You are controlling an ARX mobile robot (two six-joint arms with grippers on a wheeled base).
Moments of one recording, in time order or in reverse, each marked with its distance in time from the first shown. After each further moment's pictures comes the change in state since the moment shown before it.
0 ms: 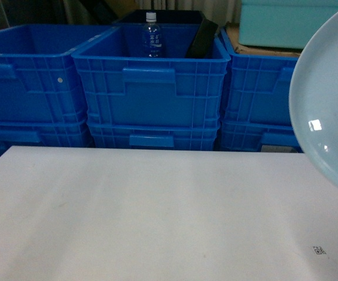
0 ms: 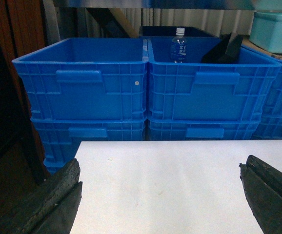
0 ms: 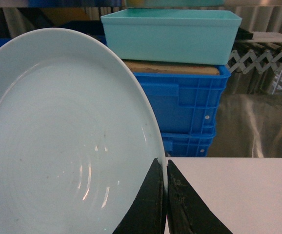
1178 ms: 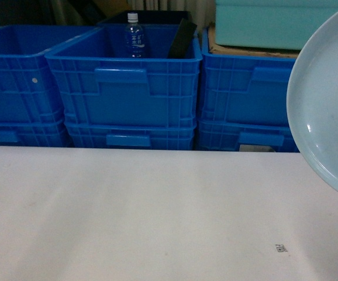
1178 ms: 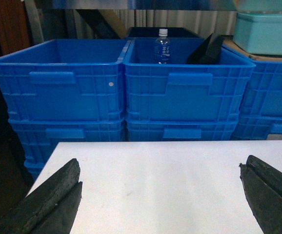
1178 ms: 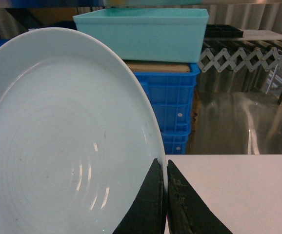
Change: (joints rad) left arm 0.000 0.000 0.000 0.000 -0.003 0.000; right arm -0.001 0.000 -0.004 0.002 -0.007 0.007
